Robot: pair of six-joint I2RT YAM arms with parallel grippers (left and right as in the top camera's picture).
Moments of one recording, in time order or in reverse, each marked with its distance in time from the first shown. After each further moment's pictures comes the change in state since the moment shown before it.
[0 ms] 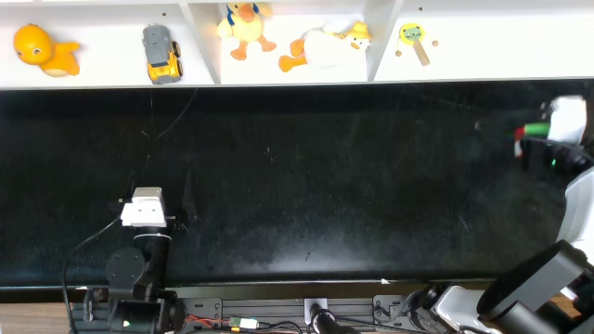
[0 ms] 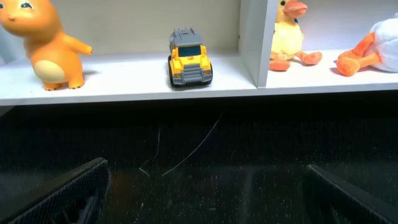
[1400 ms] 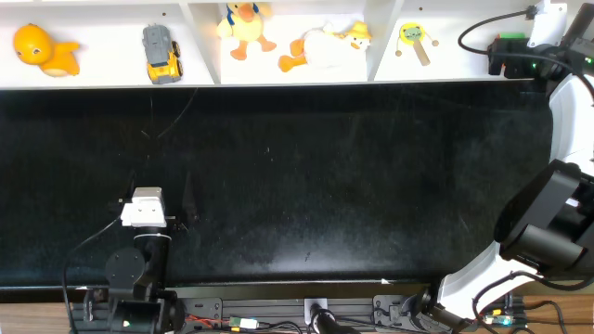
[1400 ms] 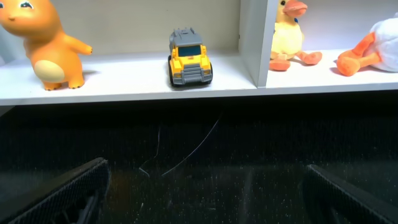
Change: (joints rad) left arm 0.000 0.000 0.000 0.000 0.000 0.000; right arm 0.276 0.404 0.537 0.014 -0.006 0.306
